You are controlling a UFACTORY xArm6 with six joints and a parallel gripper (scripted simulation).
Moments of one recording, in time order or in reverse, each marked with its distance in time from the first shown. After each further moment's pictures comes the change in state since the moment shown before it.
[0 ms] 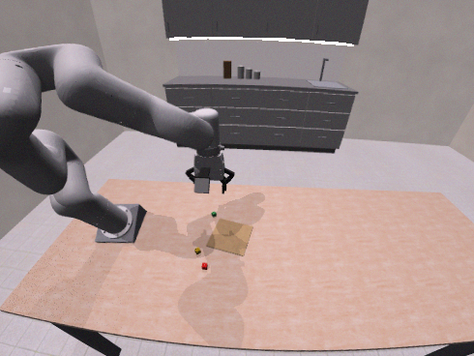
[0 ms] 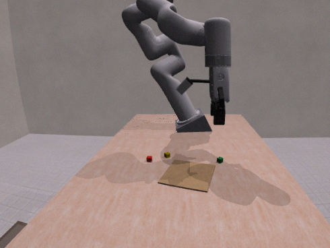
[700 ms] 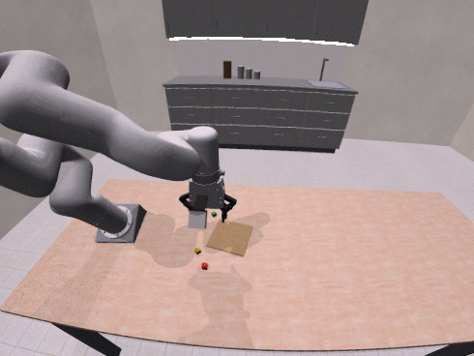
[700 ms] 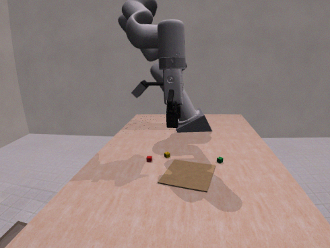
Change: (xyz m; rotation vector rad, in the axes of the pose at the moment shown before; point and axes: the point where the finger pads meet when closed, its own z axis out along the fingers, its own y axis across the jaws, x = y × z) arm 0.131 -0.014 0.004 -0.004 -0.001 0.009
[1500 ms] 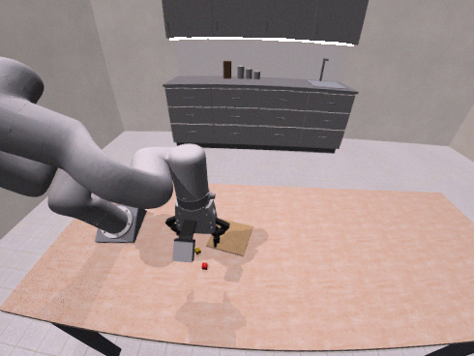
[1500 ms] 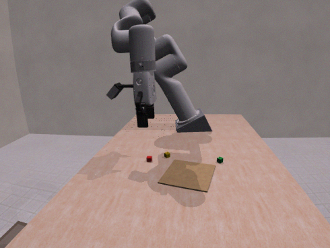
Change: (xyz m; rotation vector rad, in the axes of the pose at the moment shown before) arm 0.089 0.012 0.005 0.004 0.000 -0.002
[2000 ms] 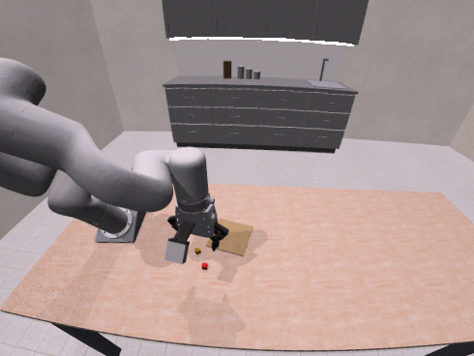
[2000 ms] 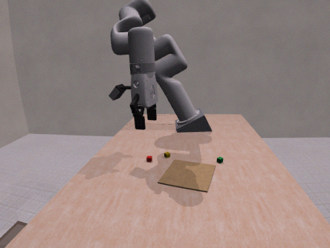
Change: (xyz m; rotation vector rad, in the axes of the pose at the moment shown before) arm 0.001 0.000 0.006 -0.003 -0.006 0.175
